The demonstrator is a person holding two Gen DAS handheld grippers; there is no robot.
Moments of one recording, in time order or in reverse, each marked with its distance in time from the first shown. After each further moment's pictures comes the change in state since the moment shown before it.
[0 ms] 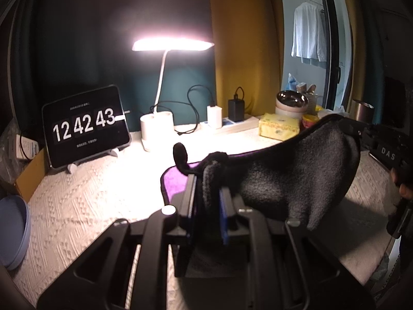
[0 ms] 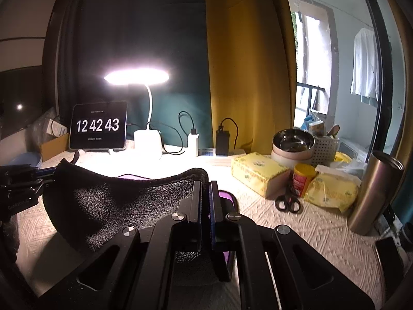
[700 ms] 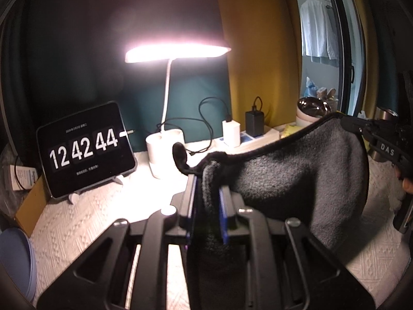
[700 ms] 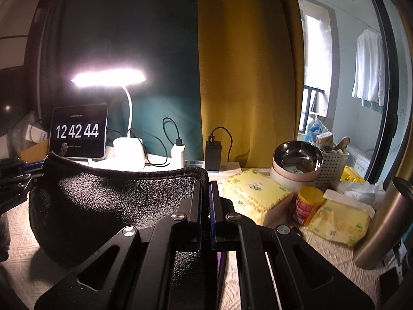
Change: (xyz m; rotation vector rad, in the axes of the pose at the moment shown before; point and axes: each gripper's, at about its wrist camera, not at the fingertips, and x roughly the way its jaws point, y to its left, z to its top) left arm 0.057 0.013 0.046 0.039 -0.017 0.068; right arm 0.074 -0.018 0.035 -0.021 0.010 -0.029
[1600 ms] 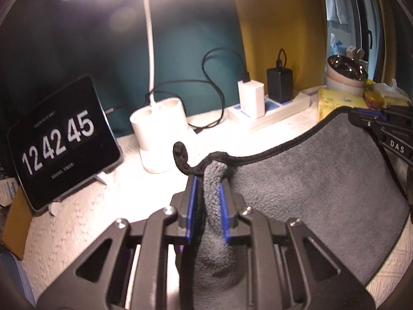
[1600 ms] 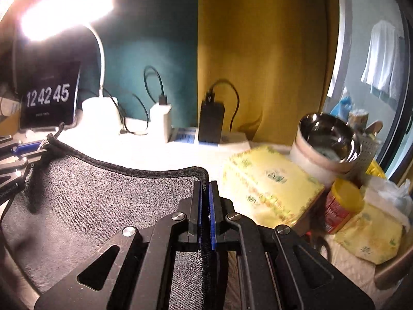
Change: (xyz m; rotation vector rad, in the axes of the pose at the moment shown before) left arm 0.123 0.002 -0.004 0.066 0.195 0.051; right arm 0.124 -0.002 -0.021 -0.030 0.229 -0.017
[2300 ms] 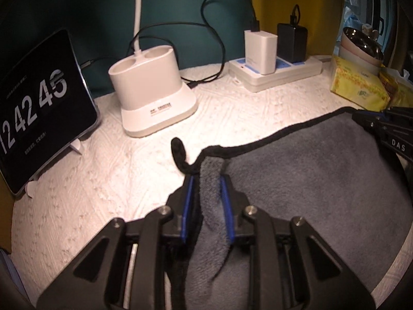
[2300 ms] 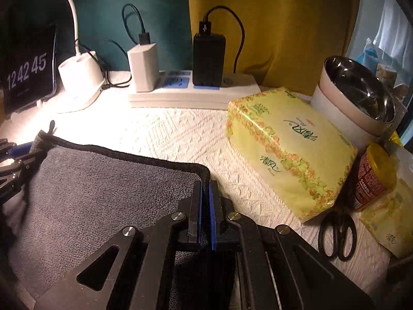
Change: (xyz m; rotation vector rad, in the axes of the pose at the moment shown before) left arm 0.052 0.005 -0.010 -0.024 0.224 -0.046; right arm 0.054 -0.002 -0.007 0.022 0.273 0.015
